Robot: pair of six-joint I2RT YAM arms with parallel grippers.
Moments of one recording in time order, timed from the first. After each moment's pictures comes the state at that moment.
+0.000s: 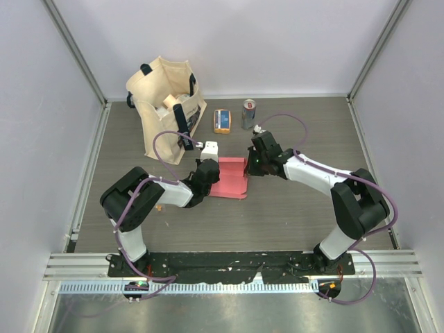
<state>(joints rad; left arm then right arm) -0.77 1.80 0.74 0.61 -0.55 -0.29 0.58 1.62 1.02 -0.27 -0.02 0.54</state>
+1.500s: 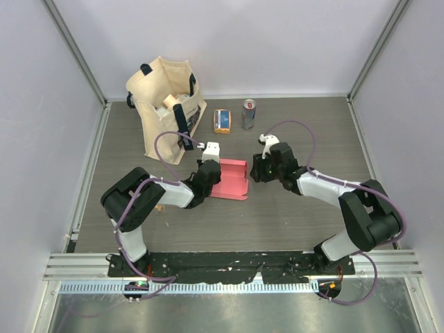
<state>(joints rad) -0.79 1.81 0.74 0.61 -0.56 -0.29 0.45 1.49 0.74 0.05 -0.08 0.22</state>
